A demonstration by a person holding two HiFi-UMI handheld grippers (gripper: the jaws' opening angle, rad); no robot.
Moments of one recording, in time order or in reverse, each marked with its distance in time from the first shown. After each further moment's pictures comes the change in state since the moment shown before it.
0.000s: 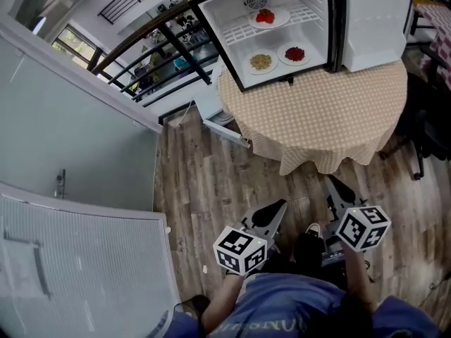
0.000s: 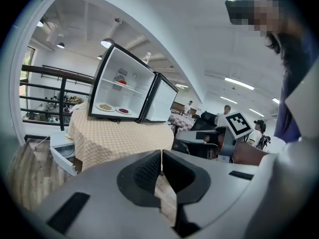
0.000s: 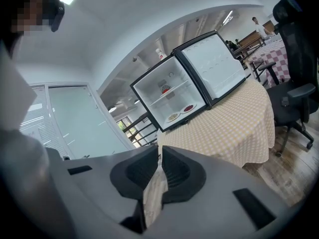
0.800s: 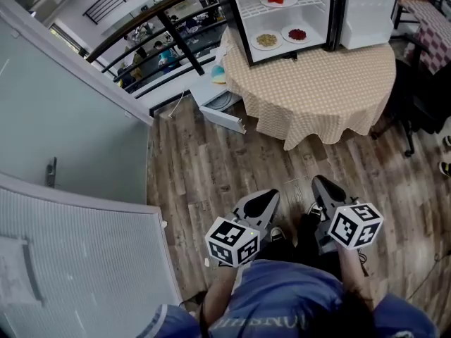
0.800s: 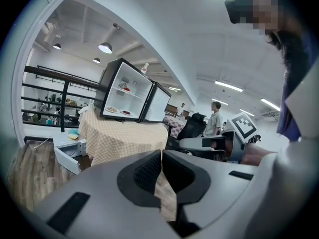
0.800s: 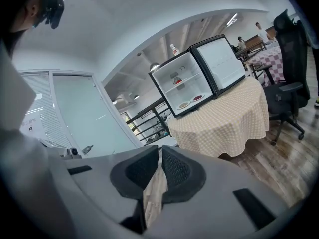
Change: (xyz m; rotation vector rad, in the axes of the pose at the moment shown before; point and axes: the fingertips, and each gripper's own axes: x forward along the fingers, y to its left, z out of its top) left arm -0.146 0.022 -0.056 0.033 -0.035 -0.067; right arm -0.039 0.130 -0.125 -0.039 0.033 -0.037
